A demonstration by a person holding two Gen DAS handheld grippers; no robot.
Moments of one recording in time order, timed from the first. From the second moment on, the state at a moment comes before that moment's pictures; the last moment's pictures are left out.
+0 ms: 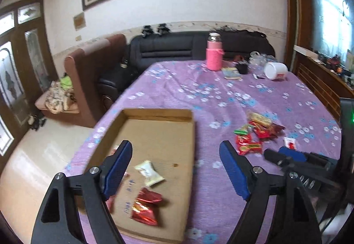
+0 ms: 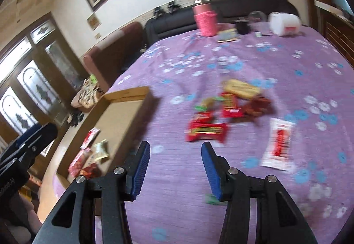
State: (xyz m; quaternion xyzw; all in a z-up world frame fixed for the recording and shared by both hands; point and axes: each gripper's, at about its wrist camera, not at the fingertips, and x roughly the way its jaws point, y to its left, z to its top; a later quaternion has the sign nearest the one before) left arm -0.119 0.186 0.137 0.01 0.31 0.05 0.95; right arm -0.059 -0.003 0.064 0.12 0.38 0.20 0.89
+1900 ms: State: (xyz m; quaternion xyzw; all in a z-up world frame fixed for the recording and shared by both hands) left arm -0.073 0.231 0.095 -0.08 0.39 -0.10 0.91; right arm -0.038 0.011 0.087 0.09 0.41 0.23 0.88
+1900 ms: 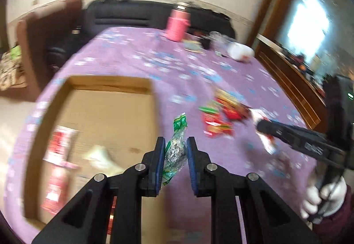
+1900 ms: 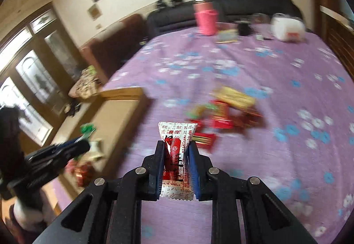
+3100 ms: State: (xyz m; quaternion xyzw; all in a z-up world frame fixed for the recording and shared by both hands) left arm -0.023 0.317 0.095 -0.21 0.38 -0.06 0.90; right arm 0.024 0.035 0.065 0.12 0.44 0.22 0.86
